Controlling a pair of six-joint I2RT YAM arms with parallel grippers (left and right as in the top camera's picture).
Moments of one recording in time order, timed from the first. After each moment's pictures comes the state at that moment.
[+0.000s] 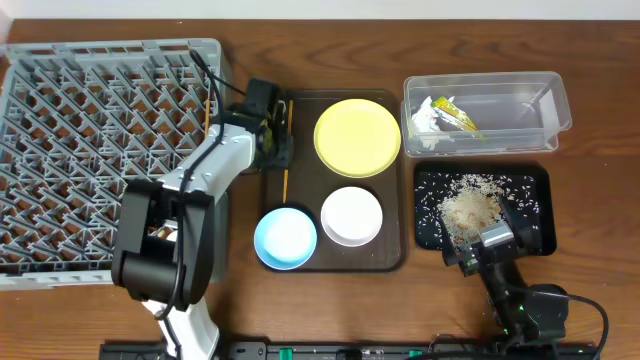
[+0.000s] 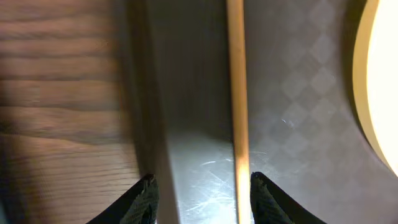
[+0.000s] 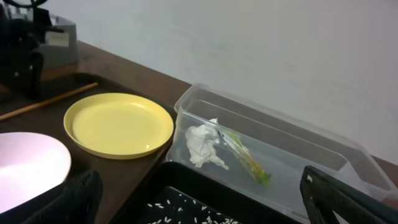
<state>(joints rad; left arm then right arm) -0.25 1.92 1.26 -0.60 0.04 -0.17 0.07 0.01 0.01 -0.05 -0.24 -0.25</state>
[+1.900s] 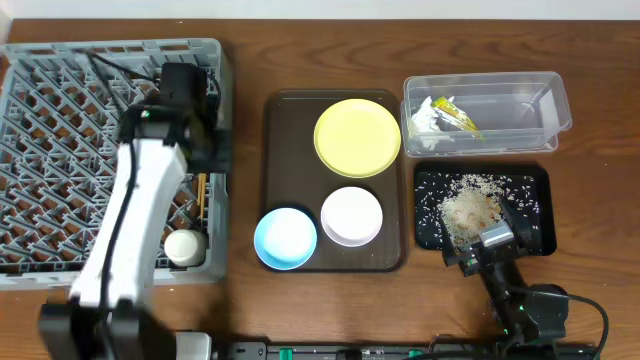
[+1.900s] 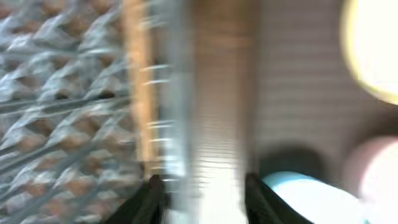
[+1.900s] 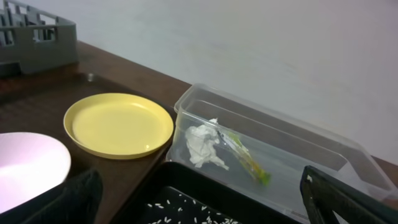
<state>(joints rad) -0.08 1.51 1.36 -1.08 0.08 -0.07 0.07 0.01 0.01 -0.05 -0.24 -0.25</state>
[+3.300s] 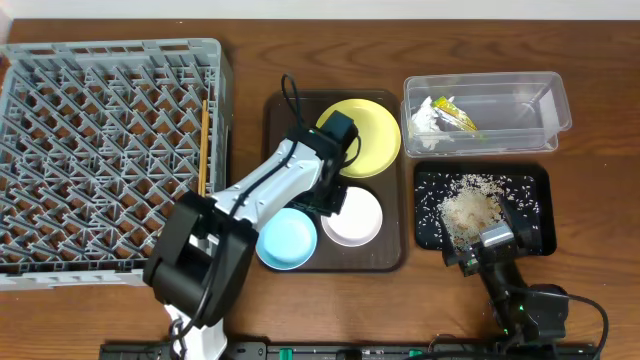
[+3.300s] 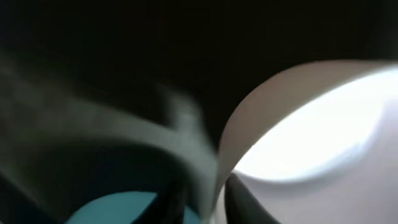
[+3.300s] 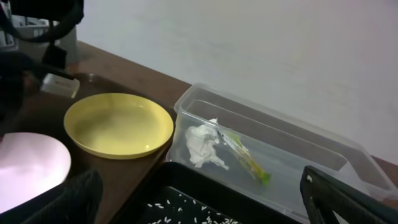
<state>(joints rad) -0.58 1.92 1.33 -0.97 0.12 -0.28 0.07 0.01 0.01 -0.05 -0.24 -0.25</state>
